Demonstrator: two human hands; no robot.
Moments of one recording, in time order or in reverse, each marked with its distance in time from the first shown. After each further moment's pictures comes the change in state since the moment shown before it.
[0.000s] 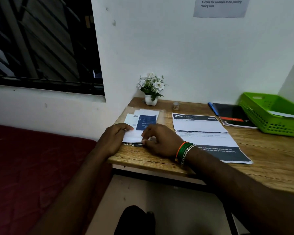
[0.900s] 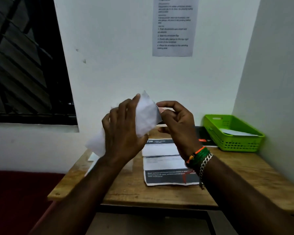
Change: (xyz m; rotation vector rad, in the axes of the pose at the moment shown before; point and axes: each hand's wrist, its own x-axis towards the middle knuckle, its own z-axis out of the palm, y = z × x) left_hand 0.000 0.212 0.059 0.513 0.548 0.547; right_hand -0.071 -0.022 -0.163 0.939 0.723 0.143
